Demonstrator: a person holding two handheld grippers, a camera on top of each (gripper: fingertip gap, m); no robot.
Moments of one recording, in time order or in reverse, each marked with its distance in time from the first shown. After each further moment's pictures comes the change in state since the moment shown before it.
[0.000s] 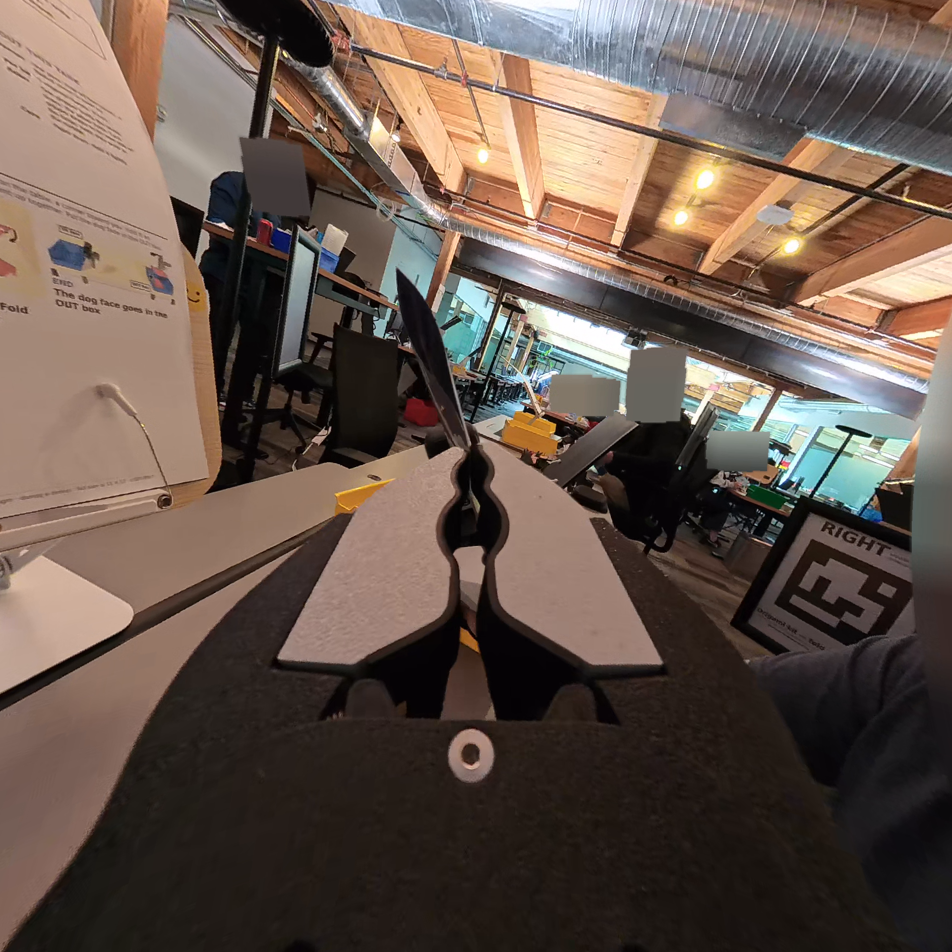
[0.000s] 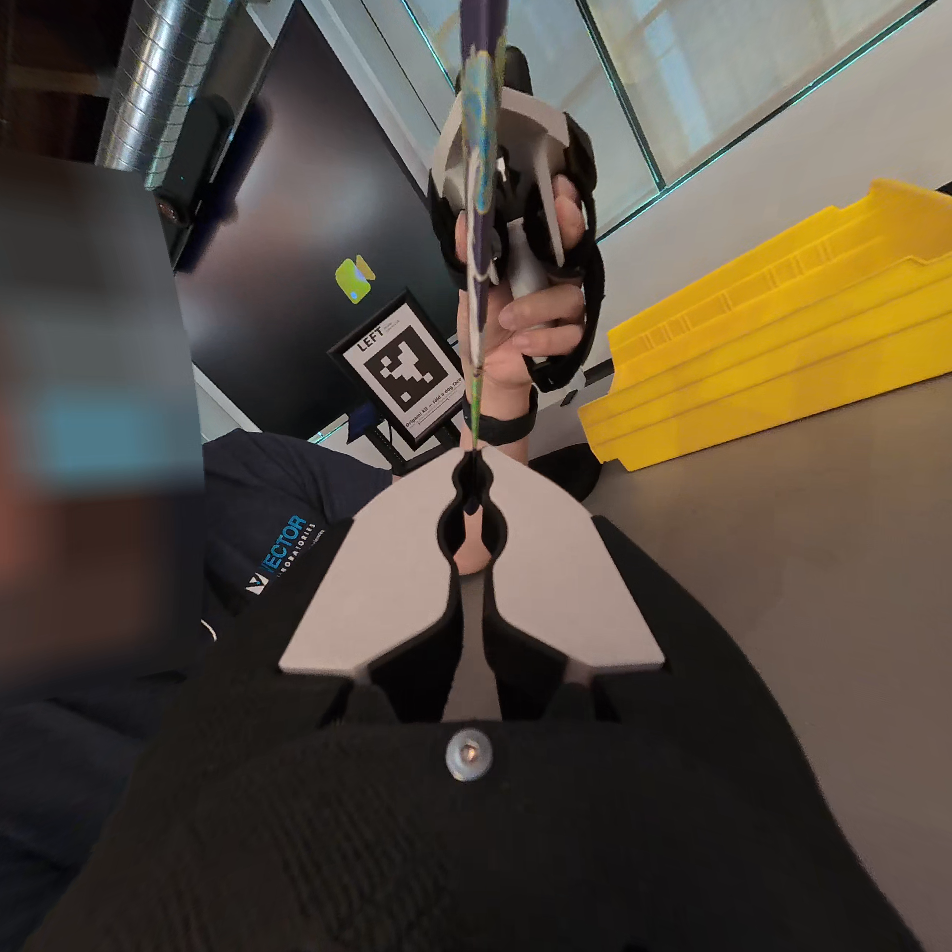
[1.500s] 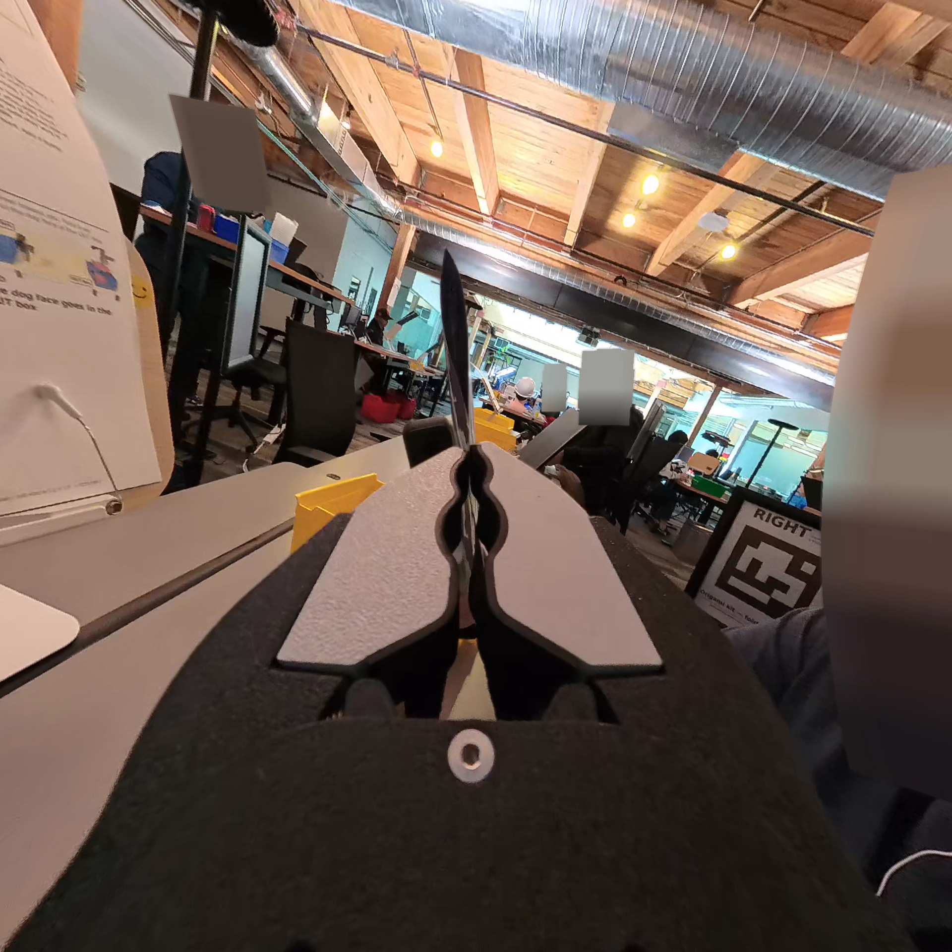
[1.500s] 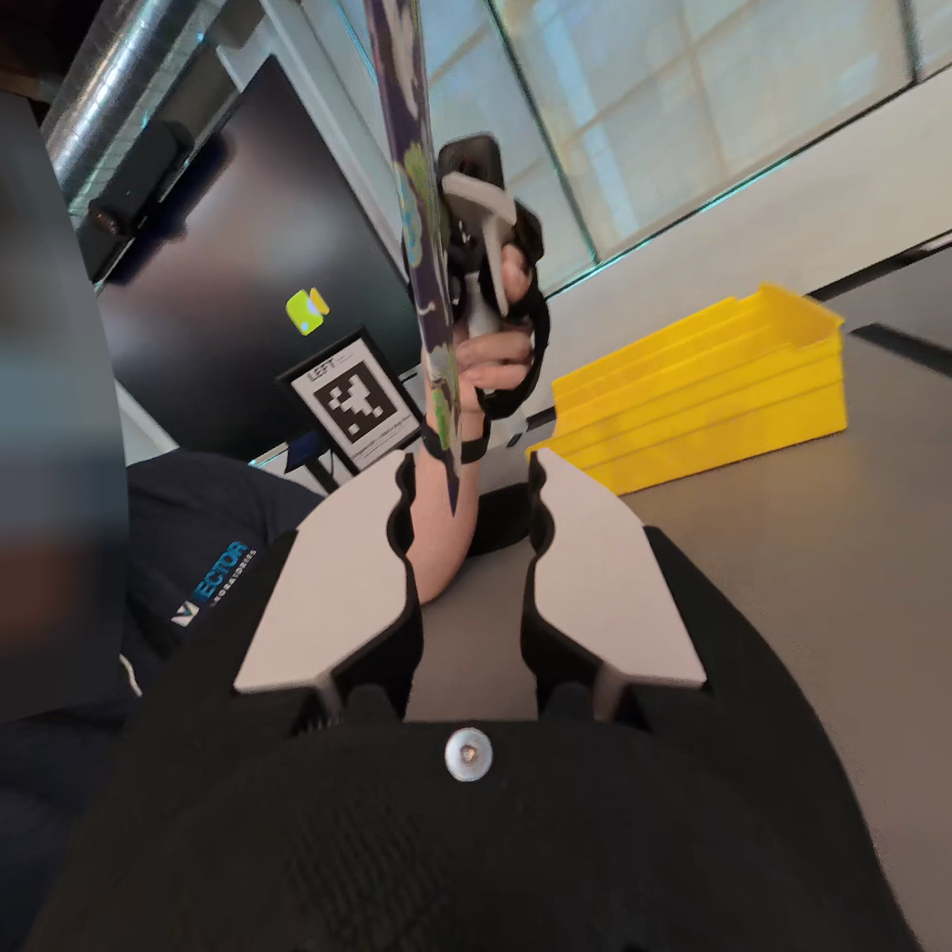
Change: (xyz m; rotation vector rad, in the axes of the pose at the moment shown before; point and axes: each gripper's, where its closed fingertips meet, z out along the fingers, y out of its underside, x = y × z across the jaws) left arm 0.012 -0.007 -0.010 -0.010 0.098 -0.040; right arm 0.011 -0.016 -0.010 0.095 0.097 -0.116
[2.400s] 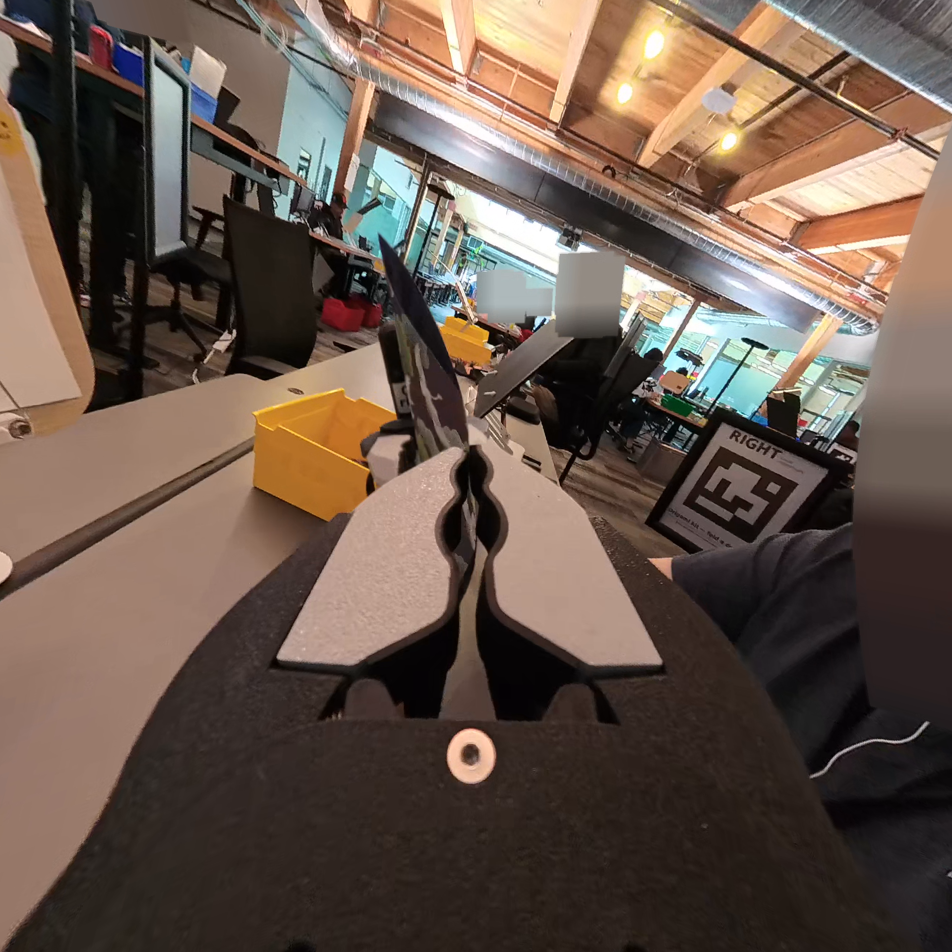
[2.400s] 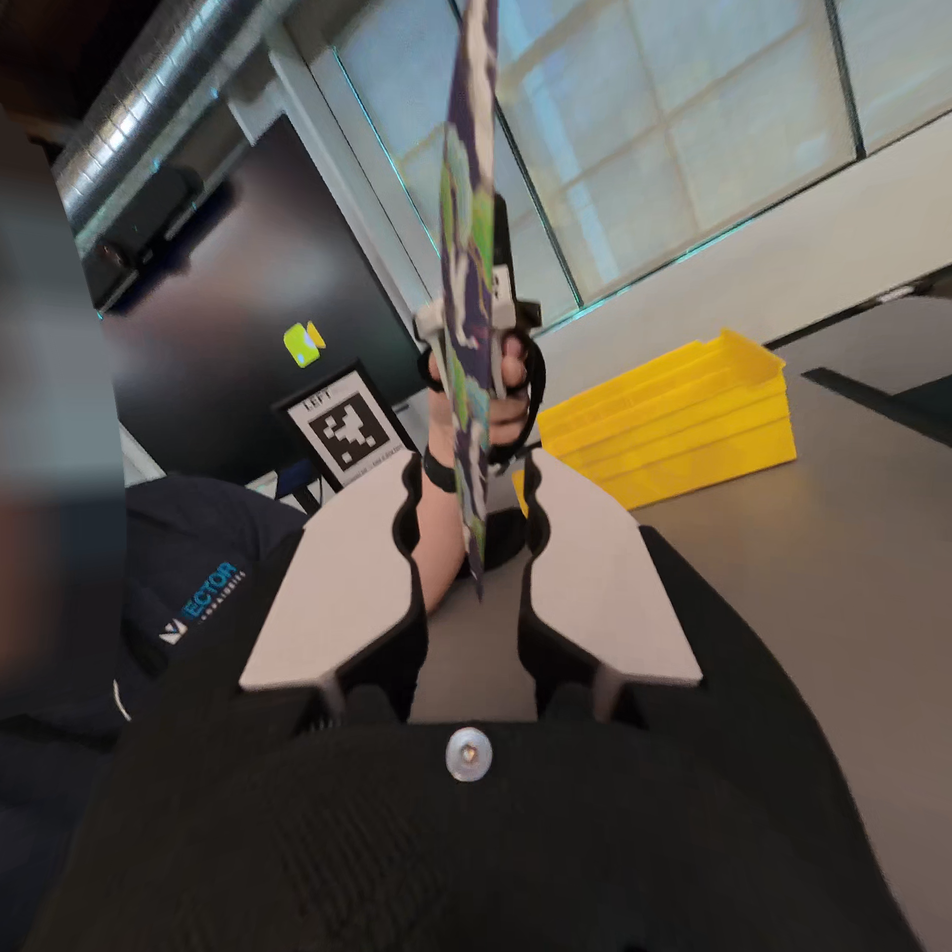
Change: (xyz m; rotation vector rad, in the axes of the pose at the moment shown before) left arm -0.002 0.044 0.014 -0.211 0.057 -0.048; right arm 0.002 -0.019 -0.028 0.087 0.018 -0.027
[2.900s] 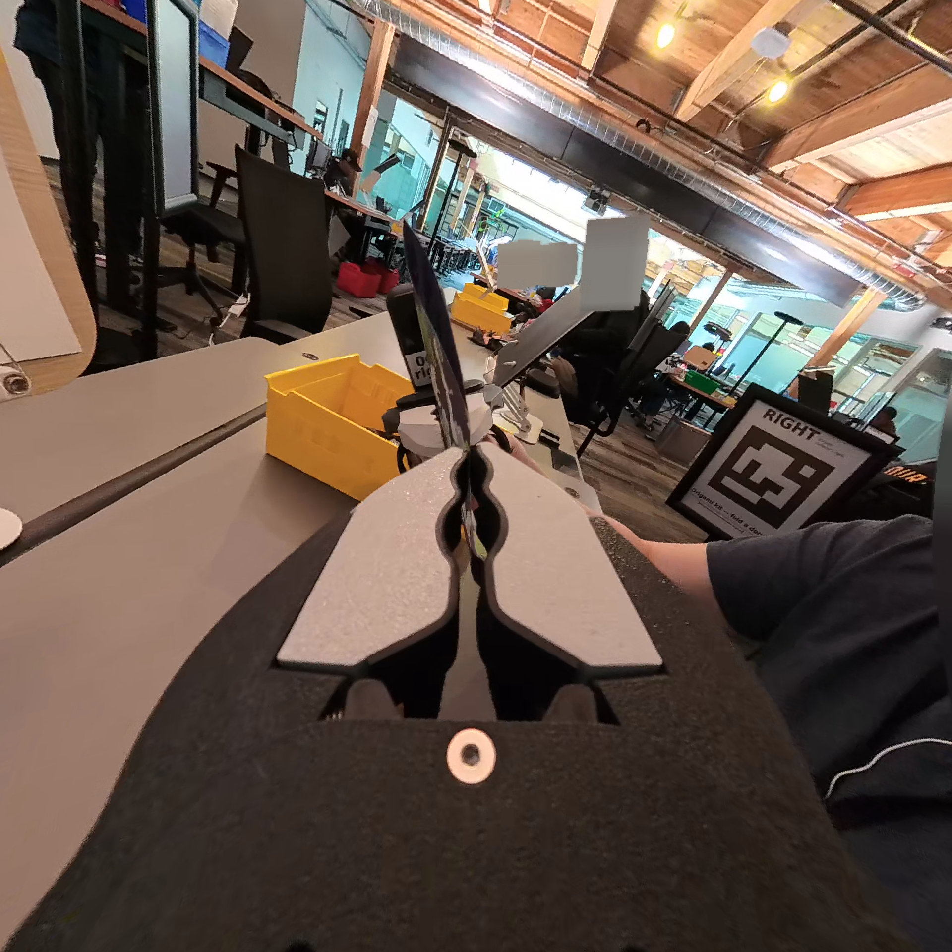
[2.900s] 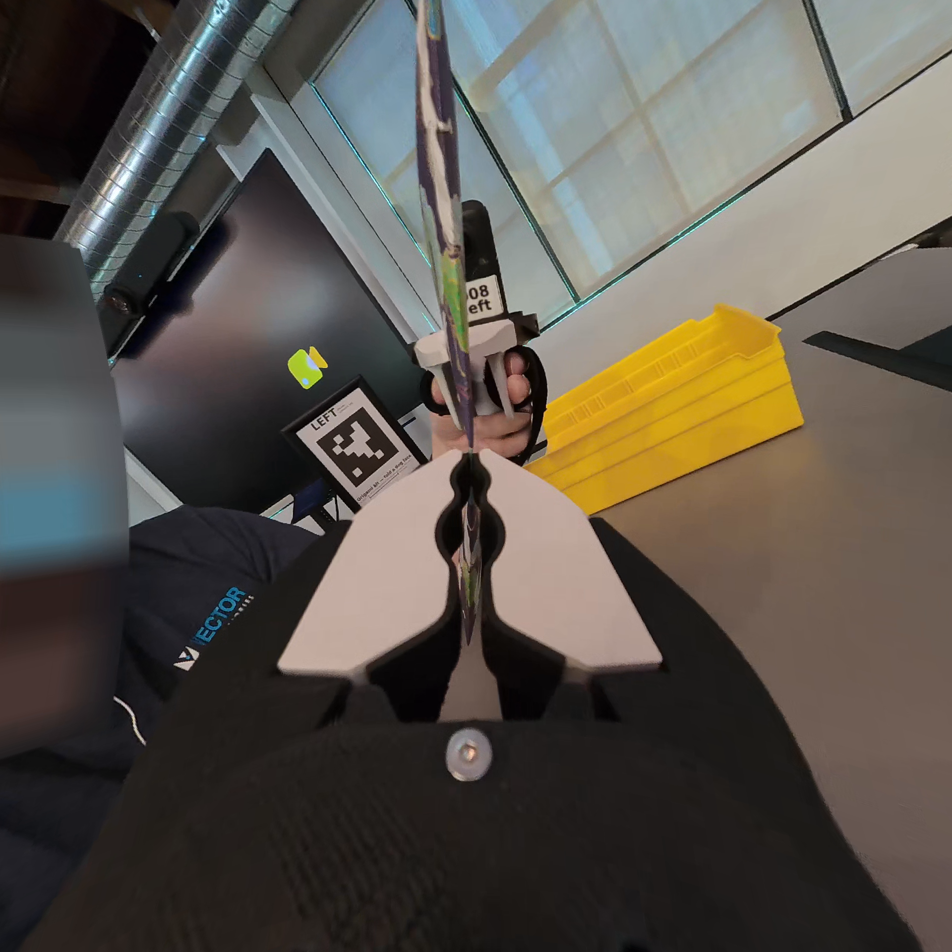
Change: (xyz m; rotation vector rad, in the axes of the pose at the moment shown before) left arm -0.011 0.020 0.010 -0.062 -0.049 -0.004; right arm 0.004 0.003 -0.005 0.011 0.027 0.100
